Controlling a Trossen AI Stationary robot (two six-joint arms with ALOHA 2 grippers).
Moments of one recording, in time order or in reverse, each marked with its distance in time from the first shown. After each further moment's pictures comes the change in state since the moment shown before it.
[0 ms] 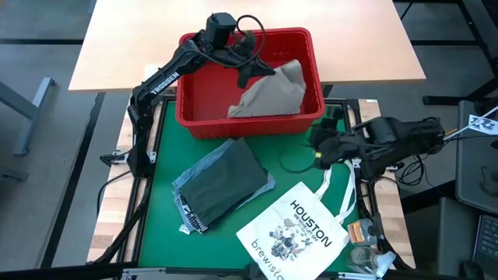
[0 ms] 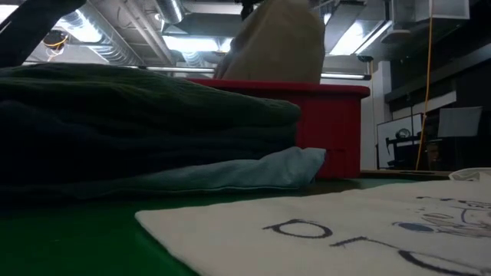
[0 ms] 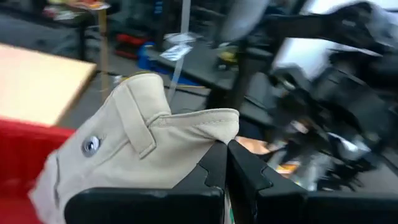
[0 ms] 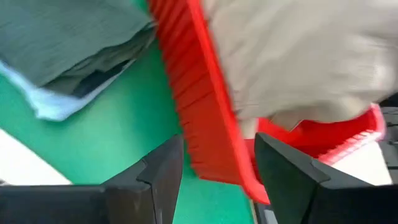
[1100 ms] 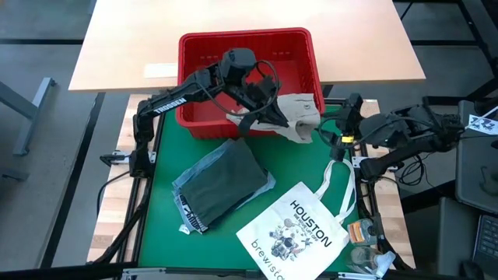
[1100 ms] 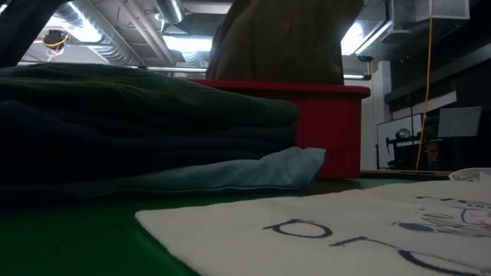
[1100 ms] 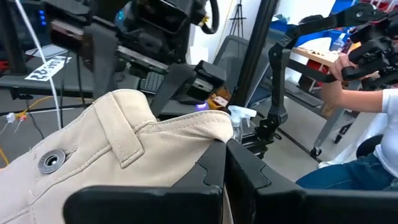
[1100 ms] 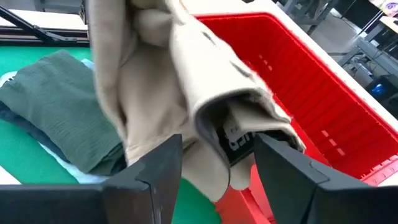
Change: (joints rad) left arm -0.327 -0.001 0.000 0.060 0.076 0.131; right arm 0.000 -0.188 0.000 0.238 -0.029 0.010
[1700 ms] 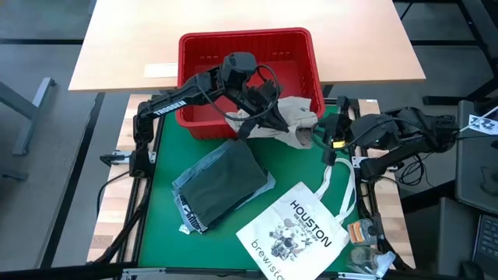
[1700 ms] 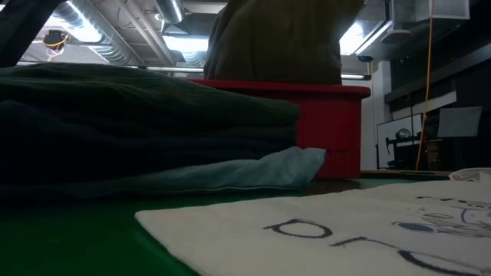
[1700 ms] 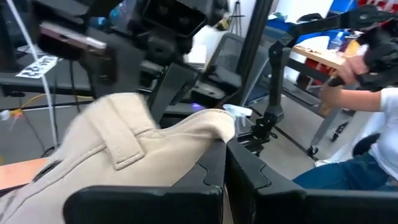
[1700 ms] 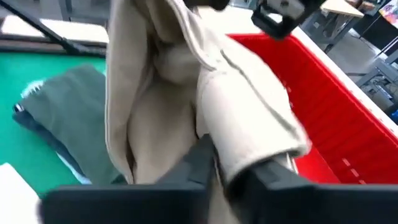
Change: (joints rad) left arm -0.025 -0.001 0.000 -0.010 -0.023 -0.007; right arm 0.000 0.053 0.000 0.134 -0.068 -0.100
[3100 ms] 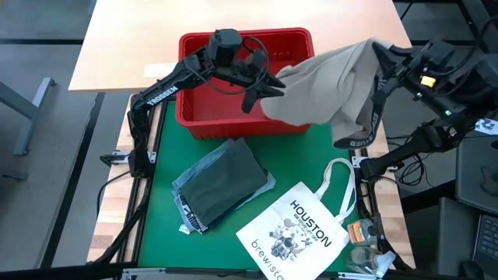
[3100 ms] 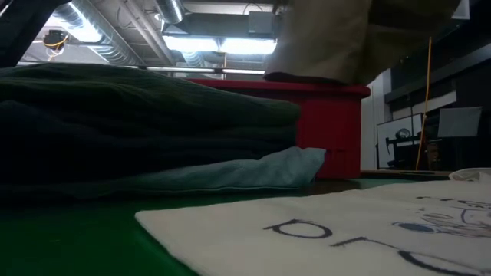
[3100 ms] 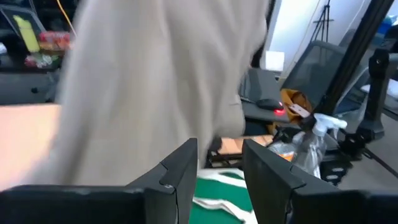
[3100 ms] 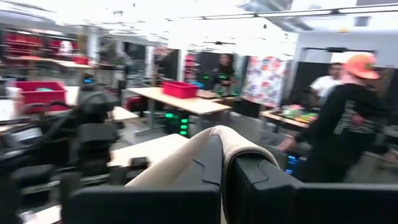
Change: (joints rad) left arm 0.157 -0.039 0.003 -0.031 -0.210 0.053; right arm 0.000 -0.004 0.463 0.359 0.436 -0.349
